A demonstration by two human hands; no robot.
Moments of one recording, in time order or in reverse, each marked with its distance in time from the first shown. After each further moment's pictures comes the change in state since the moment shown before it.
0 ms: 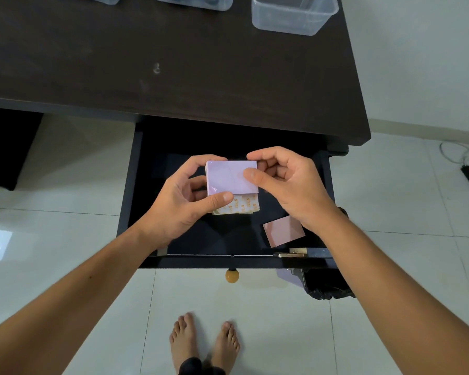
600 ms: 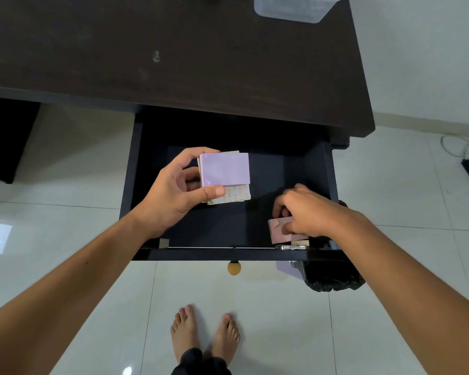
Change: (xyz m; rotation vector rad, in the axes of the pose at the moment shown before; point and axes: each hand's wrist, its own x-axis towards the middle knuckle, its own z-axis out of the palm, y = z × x) left_hand 0.004 -0.008 -0.016 0.025 -0.003 -0.035; right_hand -0.008 0.055 -0.027 -1.015 -0.577 0.247
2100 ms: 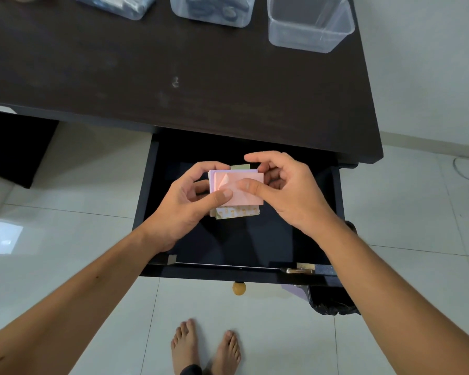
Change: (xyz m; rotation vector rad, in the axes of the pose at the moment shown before) left_hand -0.001 0.019 0.003 -0.053 0.044 -0.036; right_hand 0.002 -0.069 -0.050 0.899 0.550 -0.252
